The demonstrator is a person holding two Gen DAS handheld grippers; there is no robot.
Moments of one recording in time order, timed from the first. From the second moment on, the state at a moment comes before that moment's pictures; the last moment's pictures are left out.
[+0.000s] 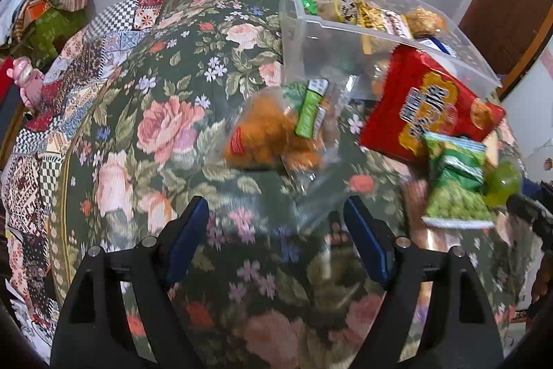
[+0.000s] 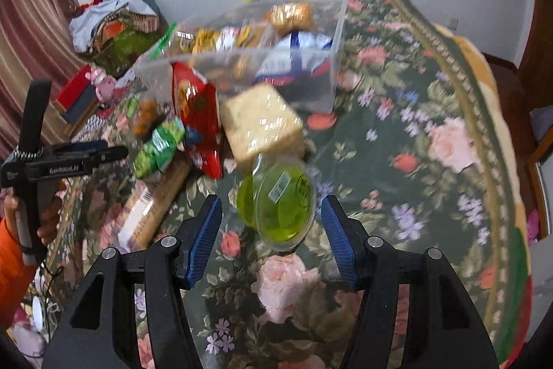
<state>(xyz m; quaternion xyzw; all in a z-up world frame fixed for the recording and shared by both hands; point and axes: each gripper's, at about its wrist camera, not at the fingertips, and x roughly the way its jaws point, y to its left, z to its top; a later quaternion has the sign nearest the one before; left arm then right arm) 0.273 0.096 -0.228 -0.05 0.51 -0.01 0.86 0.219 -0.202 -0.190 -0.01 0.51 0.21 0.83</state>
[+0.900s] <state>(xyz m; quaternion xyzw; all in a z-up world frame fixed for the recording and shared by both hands) 0.336 0.101 -0.247 -0.06 0.49 0.02 0.87 0.228 -0.194 -0.210 -0.02 0.51 0.19 0.84</state>
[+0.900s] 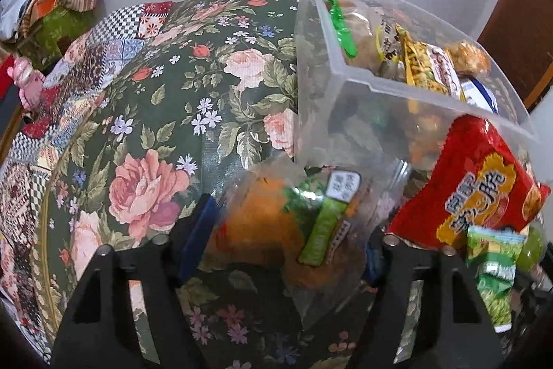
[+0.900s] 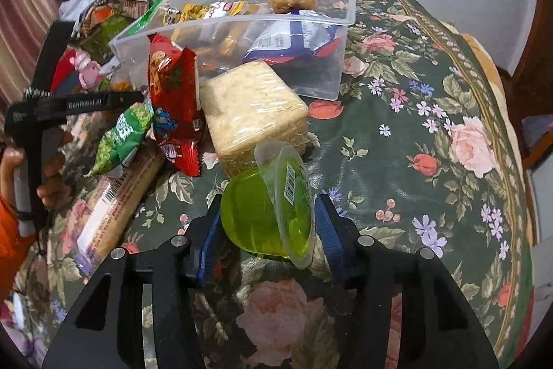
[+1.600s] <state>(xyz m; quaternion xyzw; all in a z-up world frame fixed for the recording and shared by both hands) 0.272 0.099 -0.196 -0.05 0.45 0.01 0.89 0.223 -0.214 -0.170 0.00 0.48 0.18 0.86</state>
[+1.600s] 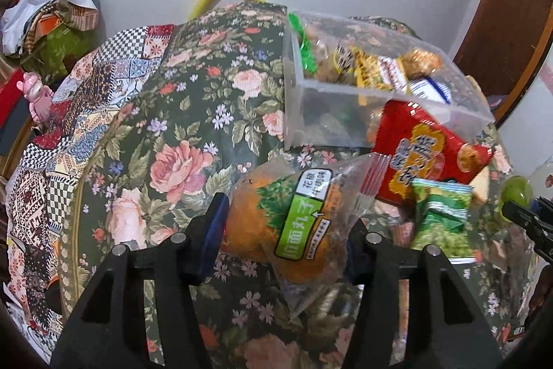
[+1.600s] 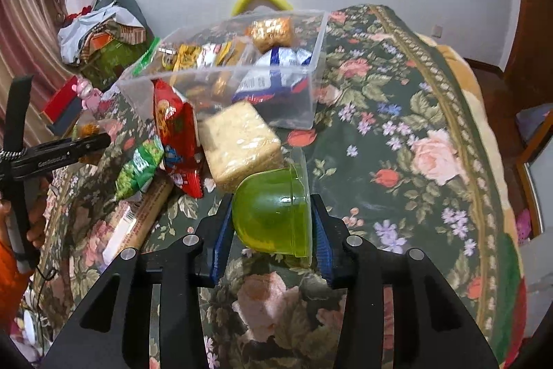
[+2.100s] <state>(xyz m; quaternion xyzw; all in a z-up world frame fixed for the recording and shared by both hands) 0.279 0.082 -0.130 -0.07 0.39 -0.02 0.92 0.248 -0.207 -0.114 -0.01 0.41 0.19 0.89</state>
